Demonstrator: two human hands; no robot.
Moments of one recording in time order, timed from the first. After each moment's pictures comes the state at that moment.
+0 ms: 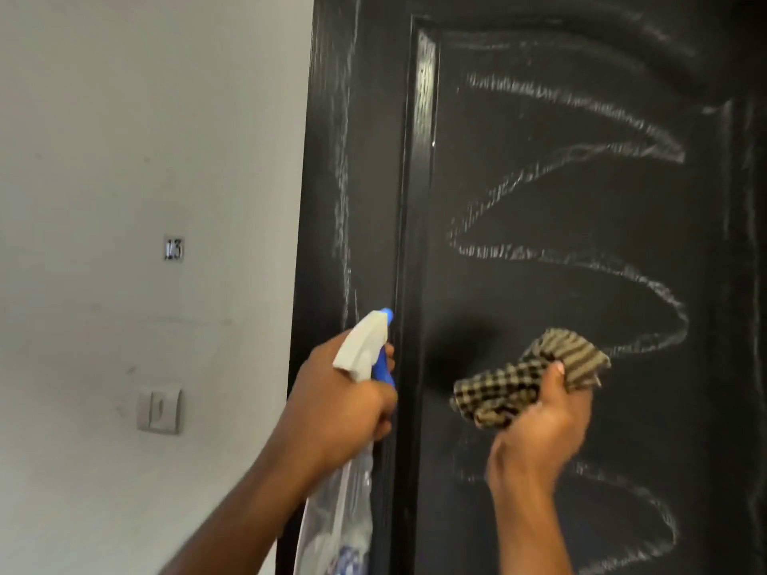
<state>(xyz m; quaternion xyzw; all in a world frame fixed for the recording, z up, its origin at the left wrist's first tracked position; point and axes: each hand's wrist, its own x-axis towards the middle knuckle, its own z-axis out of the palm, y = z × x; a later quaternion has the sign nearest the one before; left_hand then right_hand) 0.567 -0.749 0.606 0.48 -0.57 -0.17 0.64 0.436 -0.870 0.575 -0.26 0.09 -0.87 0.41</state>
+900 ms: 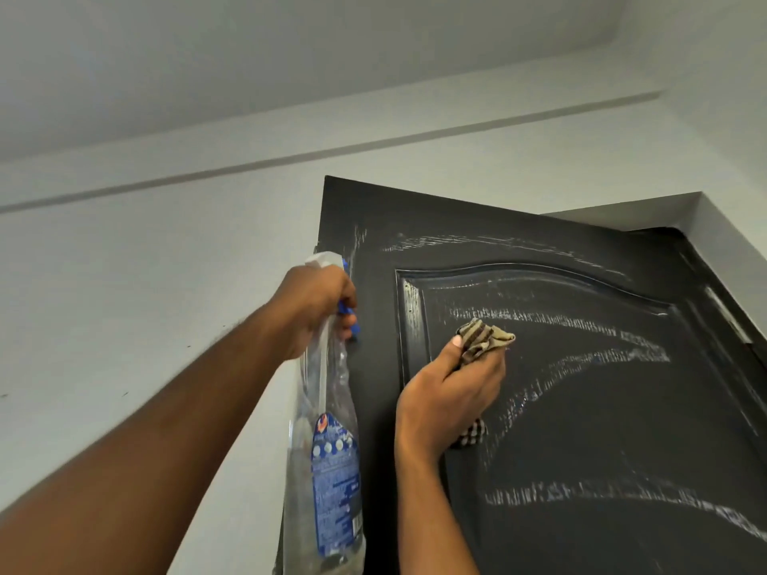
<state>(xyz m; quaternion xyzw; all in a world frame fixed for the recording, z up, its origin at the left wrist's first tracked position) 0.622 -0.779 0.906 0.39 -0.59 -0.04 0.70 0.554 -0.896 0.827 -0.28 0.08 -0.95 0.10</state>
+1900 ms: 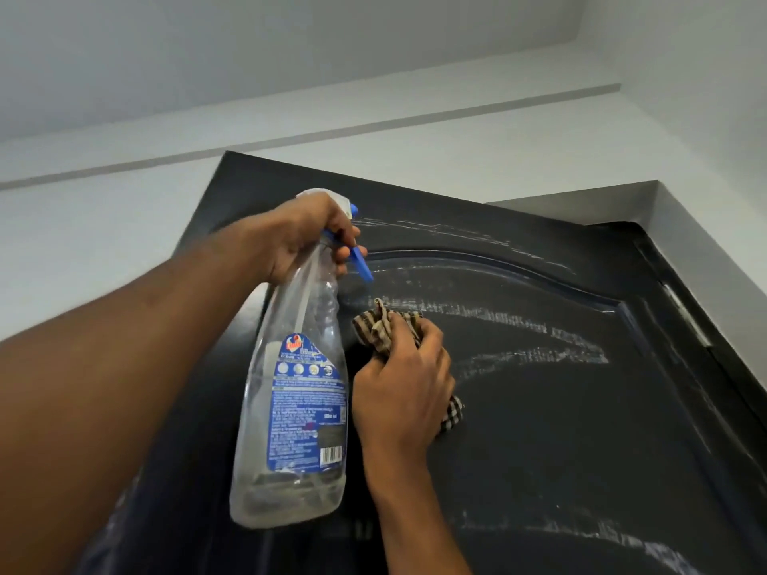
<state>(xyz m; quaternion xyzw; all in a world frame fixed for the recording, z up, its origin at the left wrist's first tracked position) 0.506 -0.857 0.967 0.37 -0.67 -0.06 0.64 0.448 -0.984 0.830 -0.52 0.24 -0.81 -0.12</state>
